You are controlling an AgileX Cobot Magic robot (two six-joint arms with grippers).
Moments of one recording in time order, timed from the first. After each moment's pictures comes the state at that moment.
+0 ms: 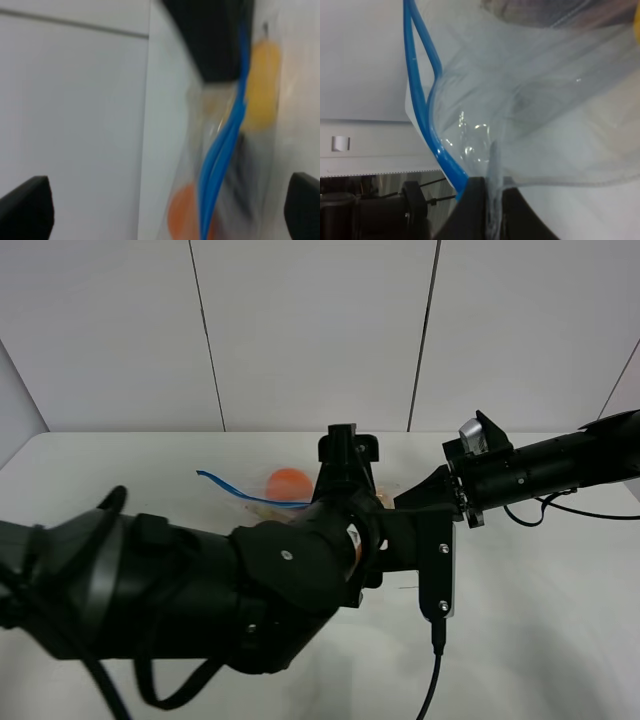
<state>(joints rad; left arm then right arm) -1.19 1.81 -1.05 1.61 0.59 -0.69 -0.02 1.92 -1.00 1.32 1.20 -0.98</state>
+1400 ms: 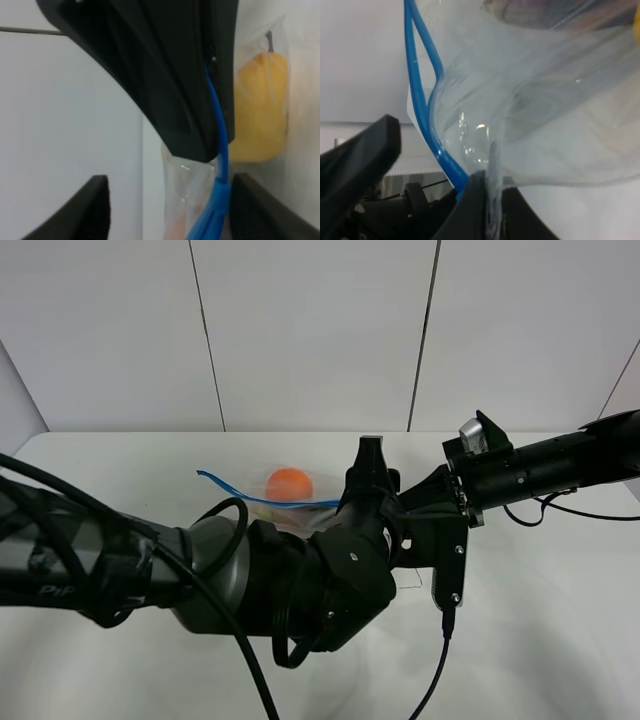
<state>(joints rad) -1.16 1.98 -1.17 1.67 0.62 -0.69 -0.02 1.92 -1.00 1.32 1.20 -0.97</state>
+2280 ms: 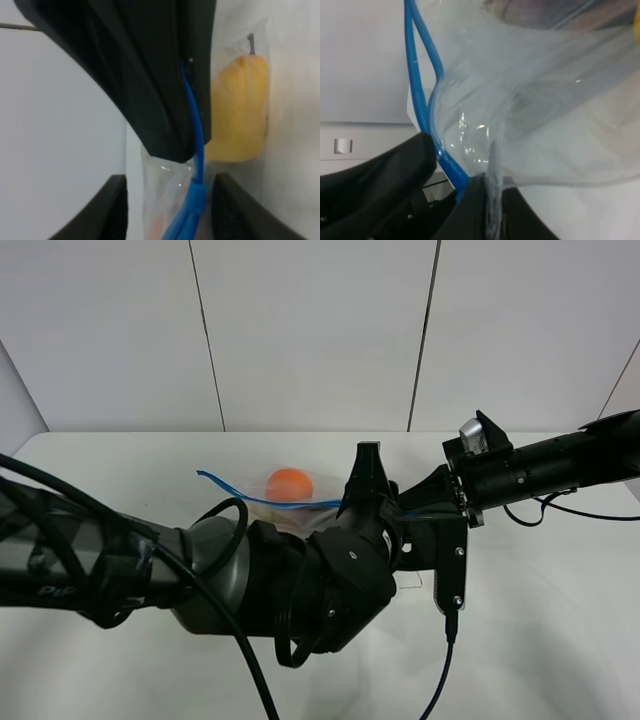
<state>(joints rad) -1.16 1.98 -1.17 1.62 0.60 -0.69 -0.02 1.92 -1.00 1.32 1.20 -0.97</state>
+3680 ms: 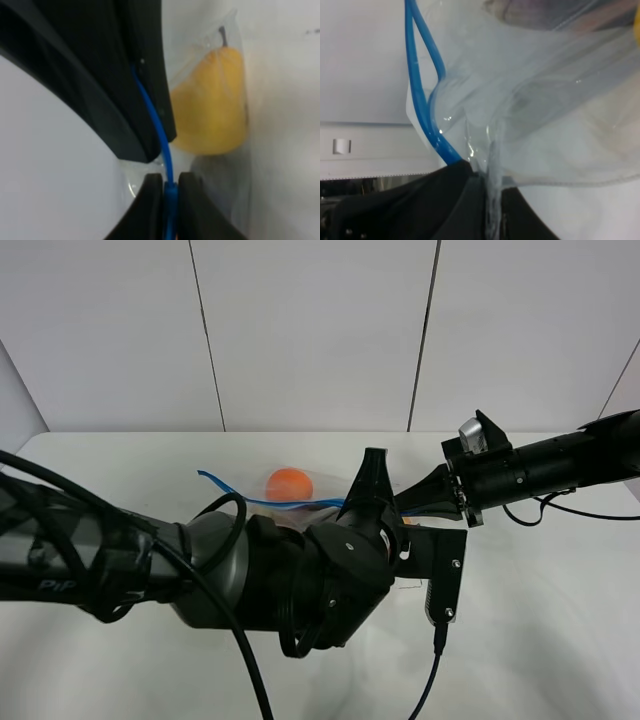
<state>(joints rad) -1.14 1.98 -1.17 1.54 0.56 -0.51 -0.02 1.92 -1.00 1.33 1.20 -0.98</state>
